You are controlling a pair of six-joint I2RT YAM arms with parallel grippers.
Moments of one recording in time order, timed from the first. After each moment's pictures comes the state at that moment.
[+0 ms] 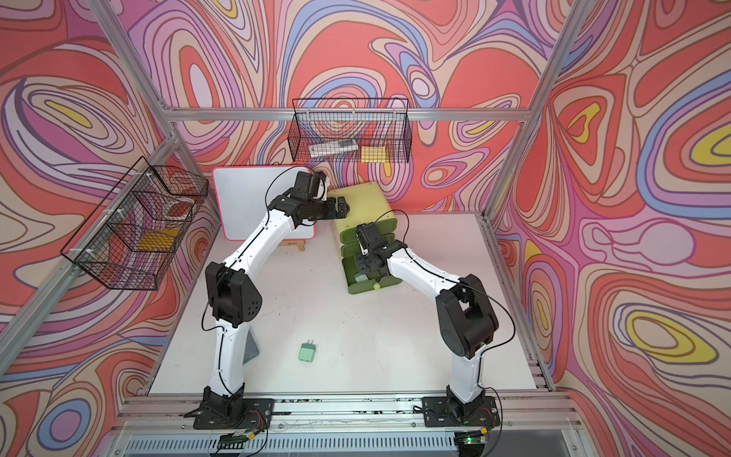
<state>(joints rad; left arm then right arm) -0.38 2.22 2.26 -0.72 0.14 -0.36 0.56 1.89 1.49 -0.56 0.10 0.14</state>
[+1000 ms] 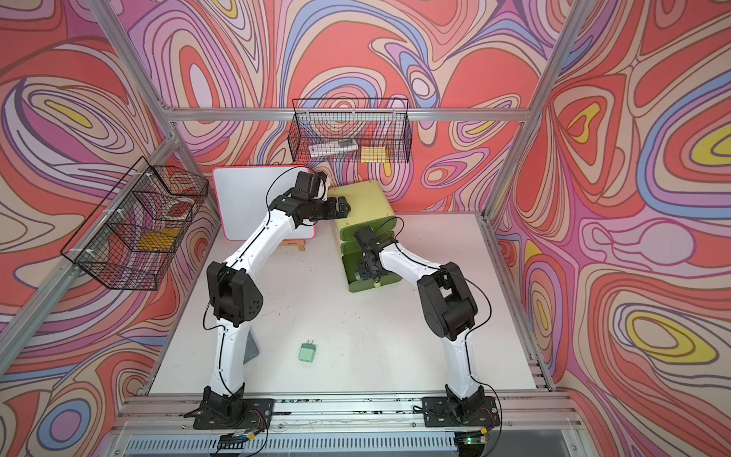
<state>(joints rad) -0.38 2.24 2.27 -0.72 0.16 -0.37 0.52 2.08 1.61 -0.72 0.09 0.25</state>
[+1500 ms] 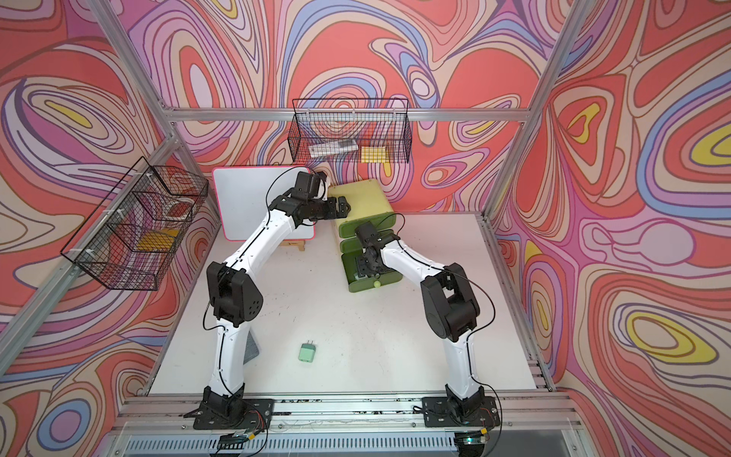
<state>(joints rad) -0.38 2.24 2.28 -0.71 0.16 -0.37 0.53 2.00 1.60 -0.74 0.03 0.23</state>
